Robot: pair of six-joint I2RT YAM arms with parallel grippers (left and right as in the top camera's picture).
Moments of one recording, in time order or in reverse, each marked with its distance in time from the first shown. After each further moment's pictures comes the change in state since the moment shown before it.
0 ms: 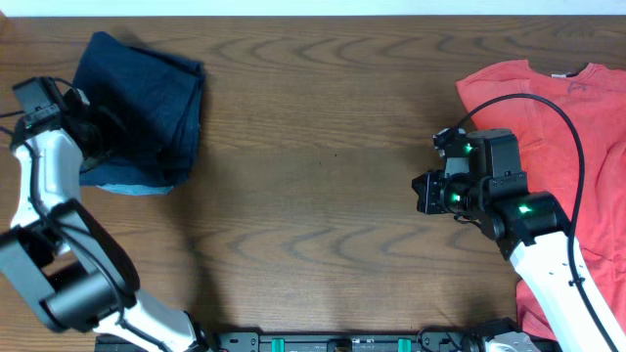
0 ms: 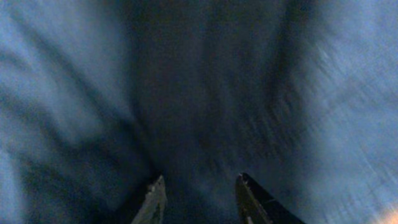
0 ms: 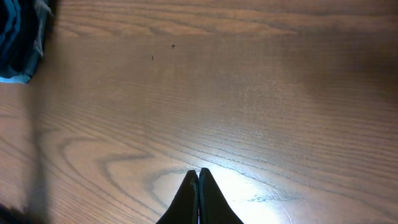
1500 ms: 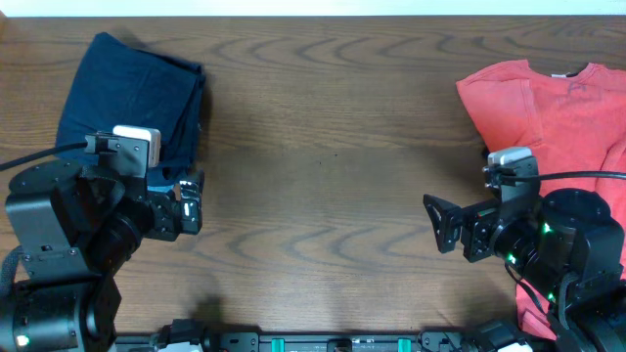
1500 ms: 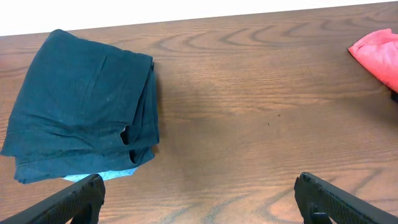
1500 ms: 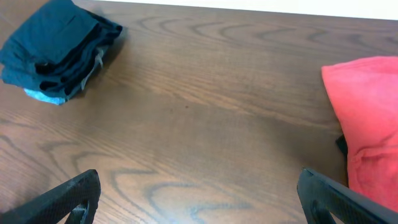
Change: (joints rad) left arm -0.402 -0.918 0.051 -0.540 -0.045 0.385; right arm 0.129 -0.392 0.261 -0.290 0.222 -0.110
